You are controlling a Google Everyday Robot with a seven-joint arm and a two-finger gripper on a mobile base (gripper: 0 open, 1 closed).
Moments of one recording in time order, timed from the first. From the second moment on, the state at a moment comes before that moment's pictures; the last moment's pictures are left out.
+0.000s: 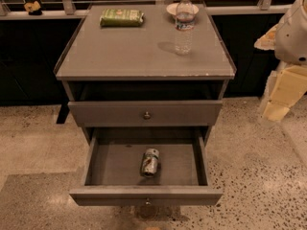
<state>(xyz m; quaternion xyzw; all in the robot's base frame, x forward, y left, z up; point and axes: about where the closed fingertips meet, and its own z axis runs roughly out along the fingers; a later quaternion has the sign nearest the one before) 0.438 -0.217 0.976 -0.60 0.78 -0.03 0.16</state>
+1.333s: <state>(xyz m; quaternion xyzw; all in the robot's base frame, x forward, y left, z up) 0.361 -0.267 0.892 -0.62 0.77 0.02 0.17</state>
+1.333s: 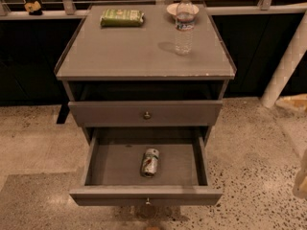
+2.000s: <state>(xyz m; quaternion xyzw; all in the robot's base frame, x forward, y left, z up) 0.345 -0.281 0.755 -0.61 0.77 0.11 0.13</state>
